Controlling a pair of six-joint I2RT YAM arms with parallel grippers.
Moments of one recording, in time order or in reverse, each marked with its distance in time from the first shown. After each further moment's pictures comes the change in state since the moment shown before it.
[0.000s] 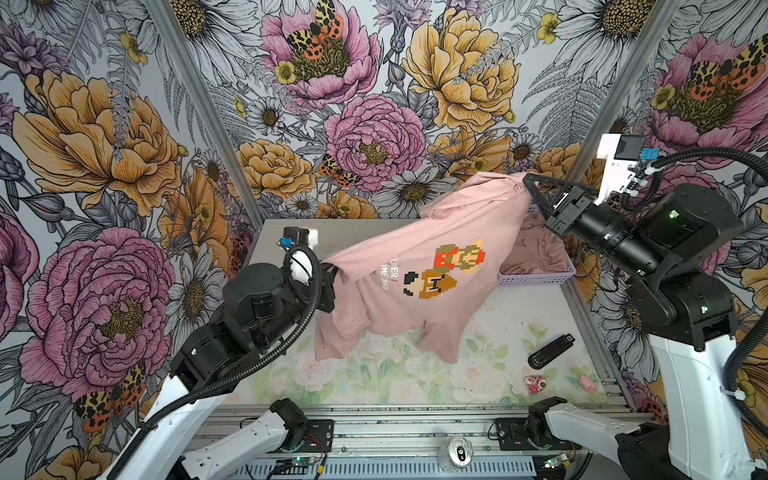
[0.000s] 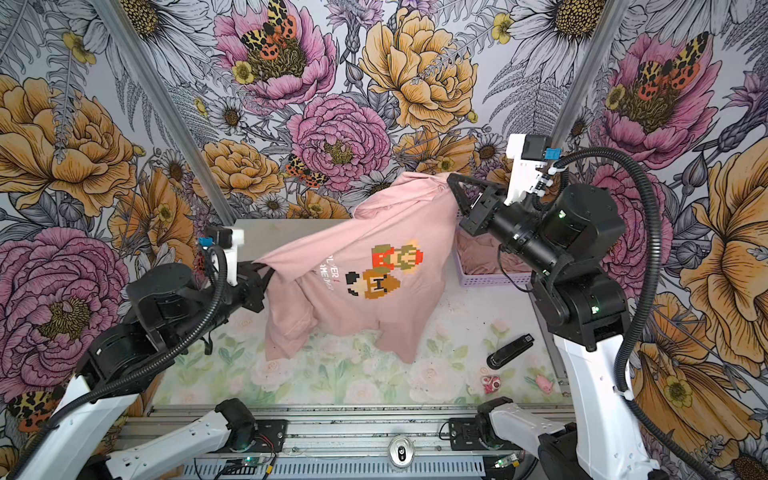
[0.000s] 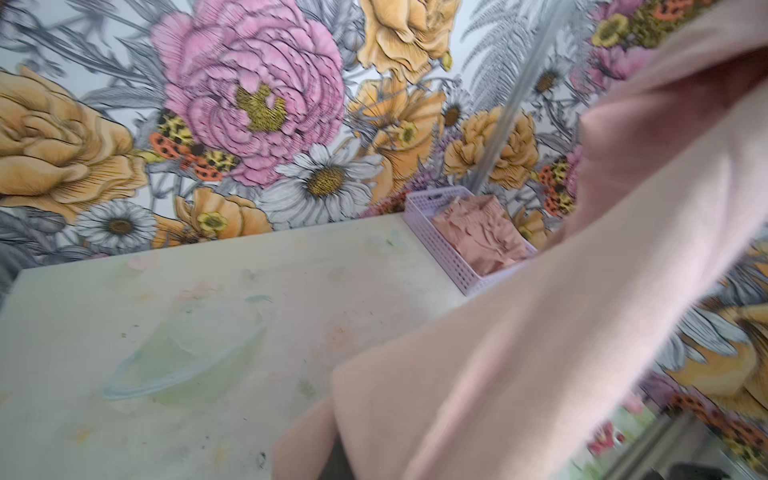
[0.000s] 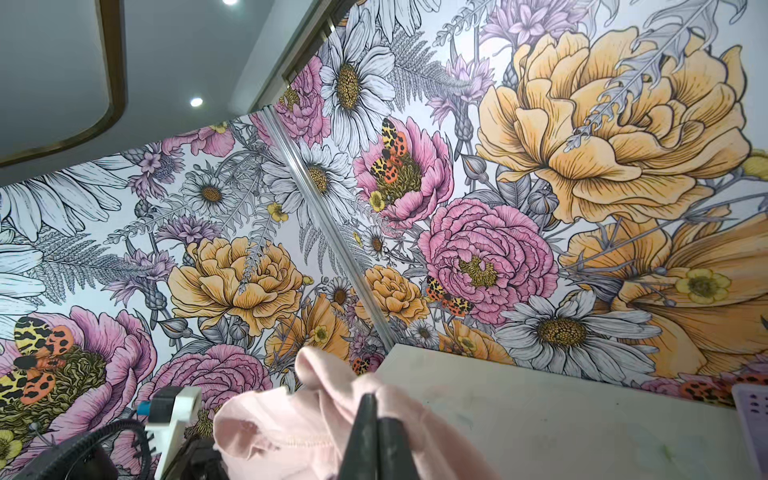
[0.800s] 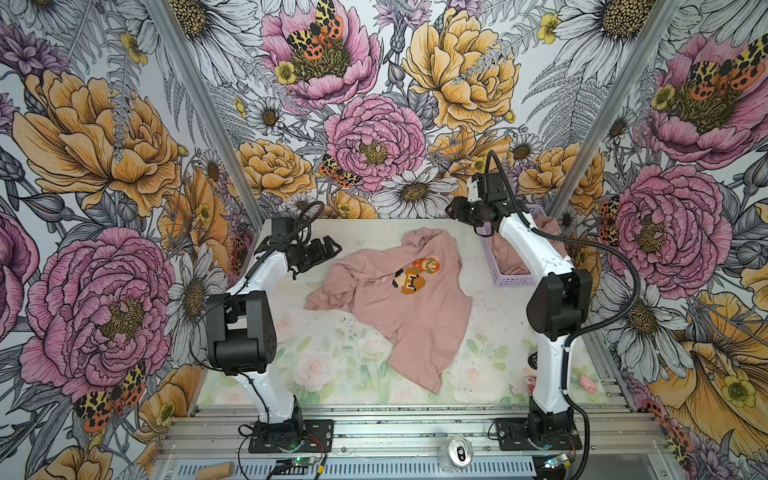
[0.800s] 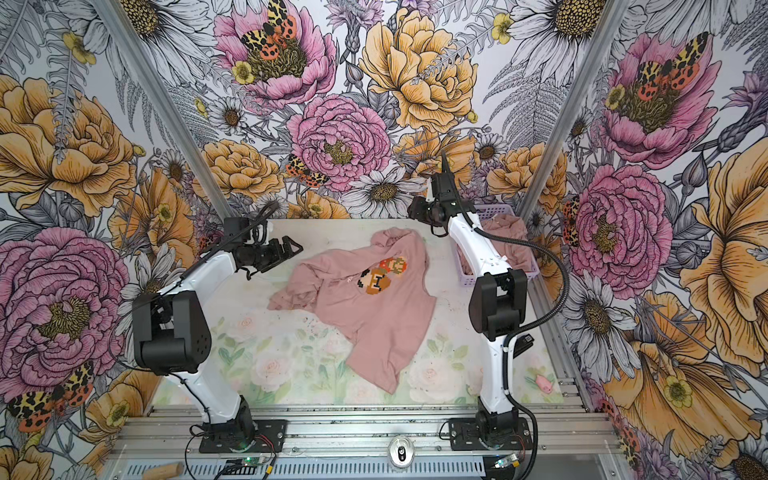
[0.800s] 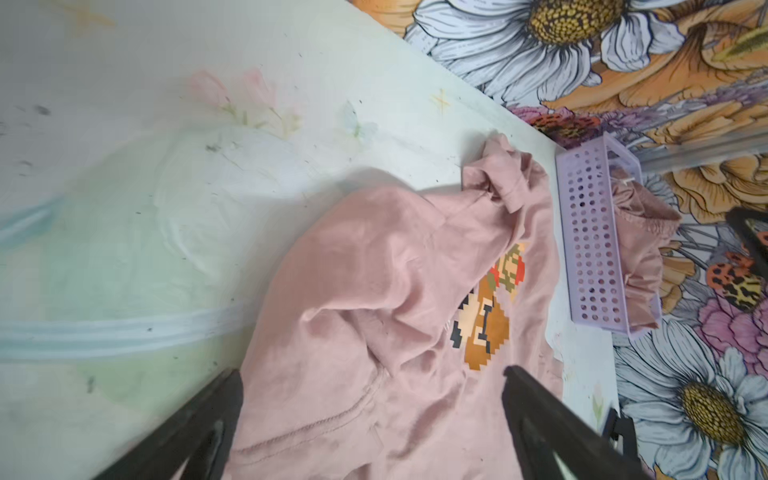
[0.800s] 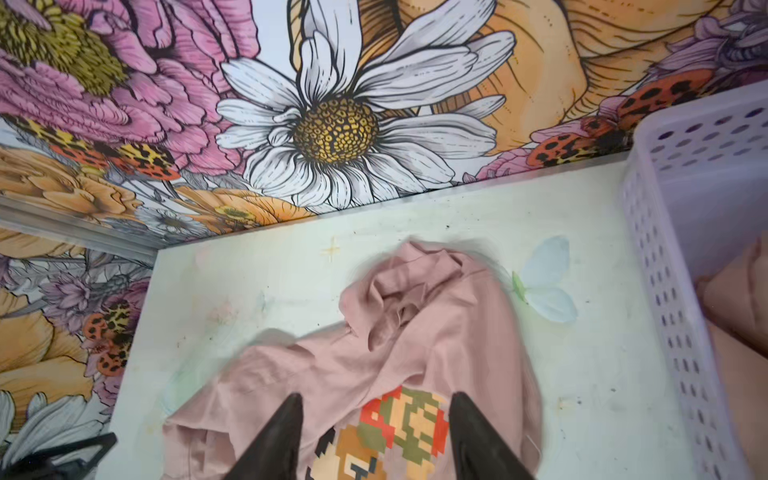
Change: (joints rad) left arm 0.646 0.892 -0.029 0.291 0.611 -0.094; right arm -0.060 0.886 0.089 -0.031 0.172 -0.048
